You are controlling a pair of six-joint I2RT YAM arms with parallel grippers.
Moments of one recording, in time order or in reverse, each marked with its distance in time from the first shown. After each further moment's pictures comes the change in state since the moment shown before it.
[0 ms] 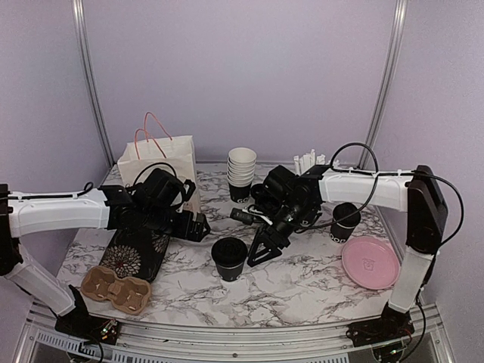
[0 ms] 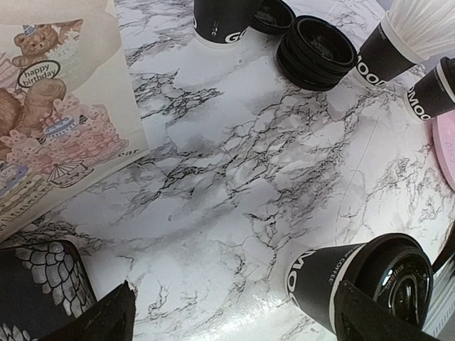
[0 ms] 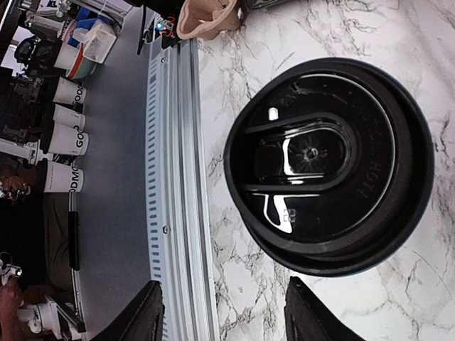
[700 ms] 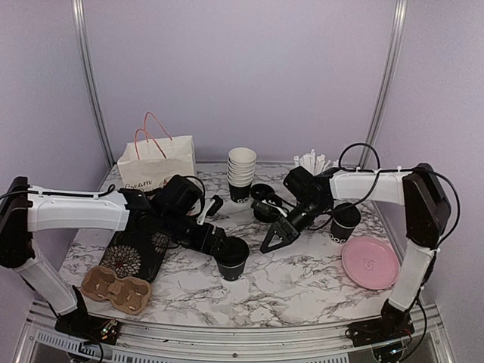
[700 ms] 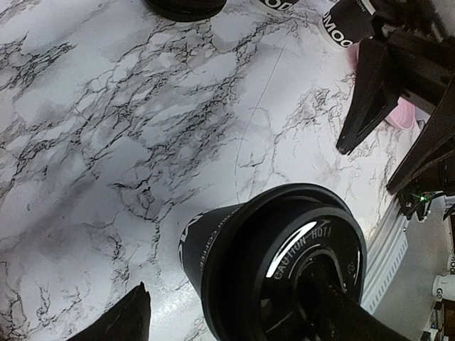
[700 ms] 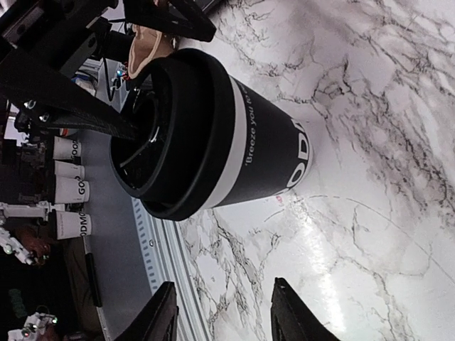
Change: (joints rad) left arm -0.066 0.123 0.052 0.047 0.307 -0.005; right arm -0.172 -0.015 -0.106 0.087 -0.032 0.120
